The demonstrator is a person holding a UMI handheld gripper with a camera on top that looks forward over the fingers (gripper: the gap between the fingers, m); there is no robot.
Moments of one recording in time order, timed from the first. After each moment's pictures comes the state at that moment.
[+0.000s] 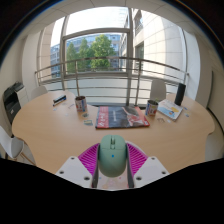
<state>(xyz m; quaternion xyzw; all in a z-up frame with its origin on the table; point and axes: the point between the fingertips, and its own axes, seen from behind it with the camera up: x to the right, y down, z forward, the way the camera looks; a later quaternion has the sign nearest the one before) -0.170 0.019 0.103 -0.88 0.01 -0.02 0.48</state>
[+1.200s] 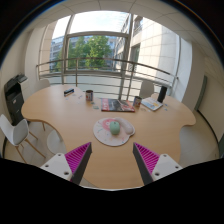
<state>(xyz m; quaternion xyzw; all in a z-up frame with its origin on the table) -0.224 -0.240 0.184 -0.88 0.02 -0.08 0.46</state>
